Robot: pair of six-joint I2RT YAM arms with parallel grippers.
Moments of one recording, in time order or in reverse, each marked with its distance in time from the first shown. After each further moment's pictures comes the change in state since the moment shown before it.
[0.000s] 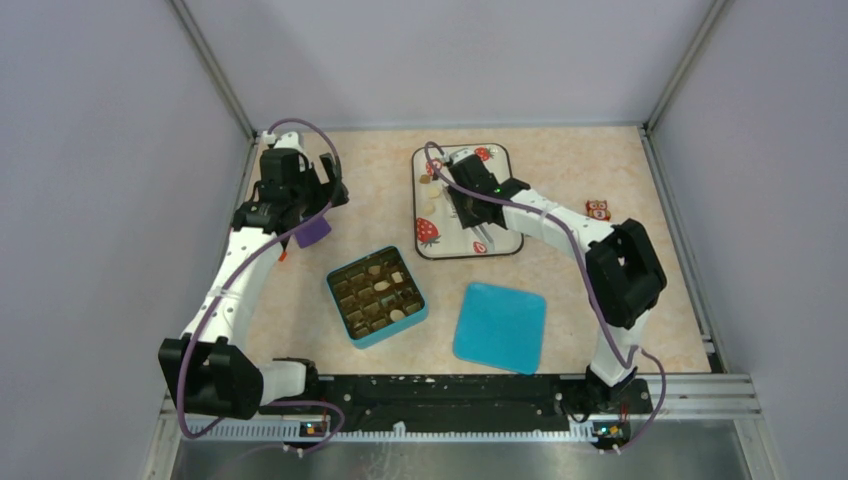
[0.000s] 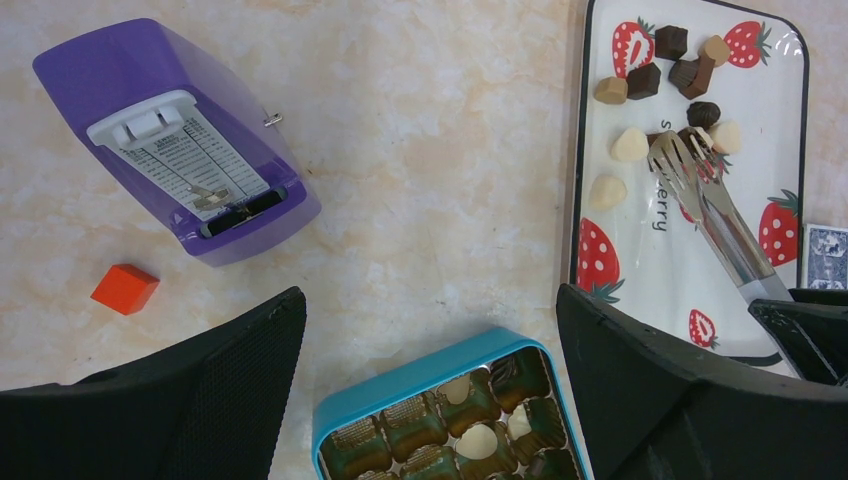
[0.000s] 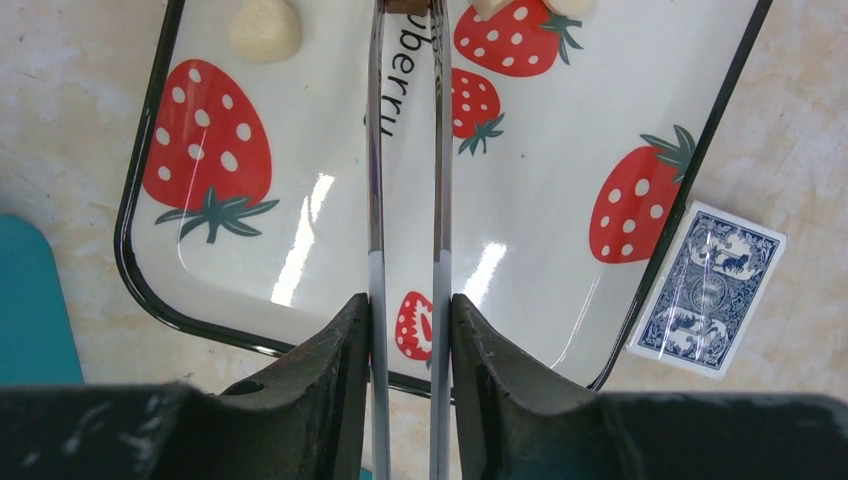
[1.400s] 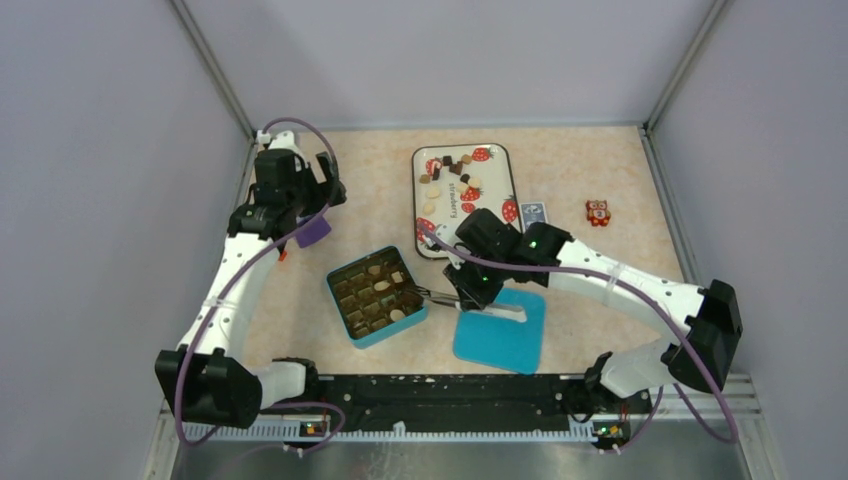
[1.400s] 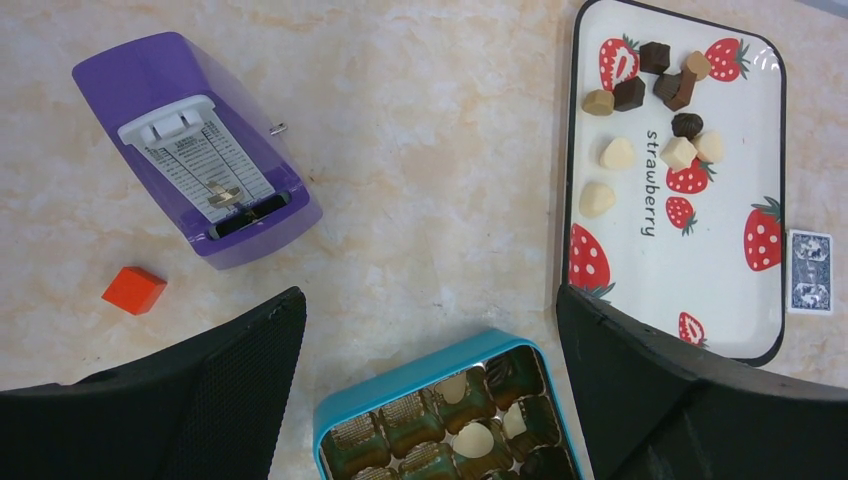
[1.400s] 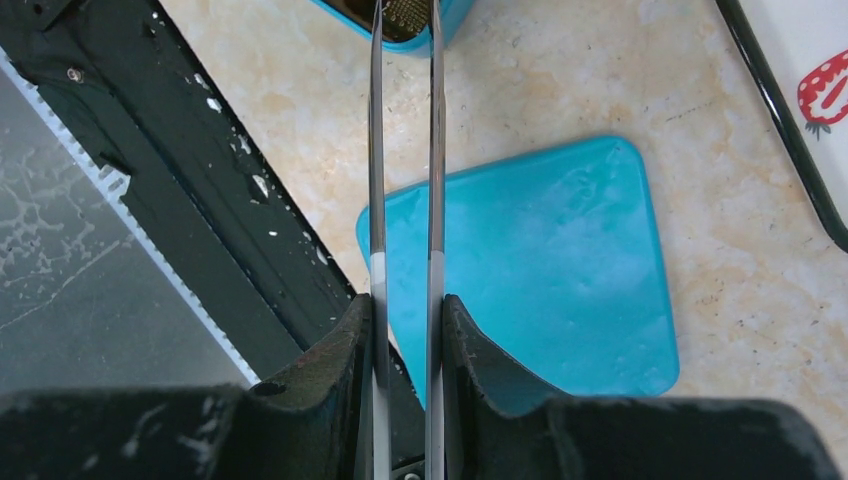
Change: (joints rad) left arm 0.000 -0.039 0.000 -0.005 -0.005 0.000; right arm 0.295 -0.458 -0.204 -0.401 -0.423 -0.113
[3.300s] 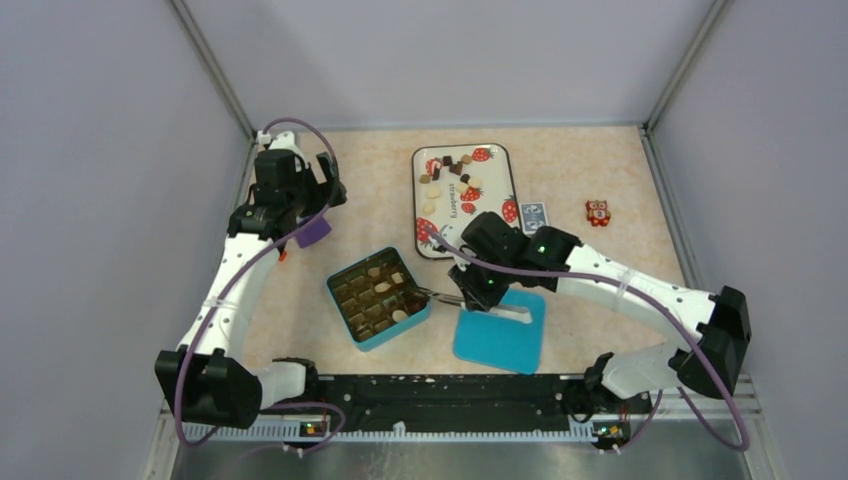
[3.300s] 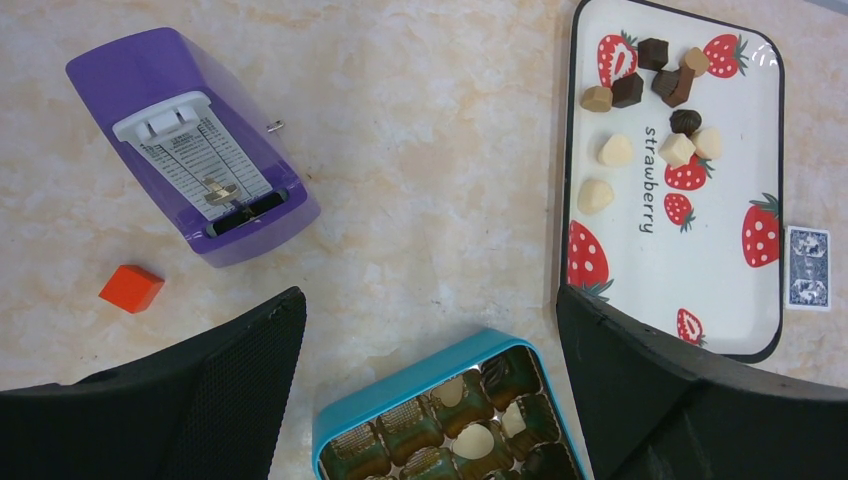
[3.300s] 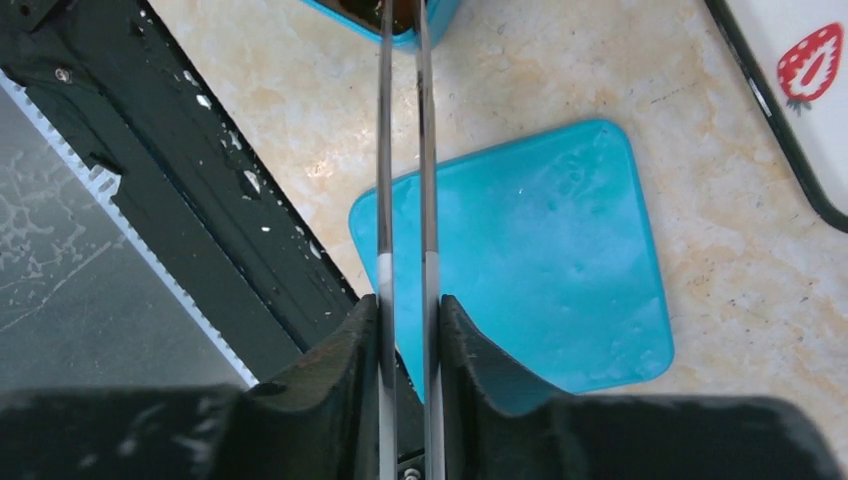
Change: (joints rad) left arm 0.000 -0.003 0.000 -0.005 0.005 0.000; right arm 0.009 -0.039 -0.034 -0.012 0.026 0.011
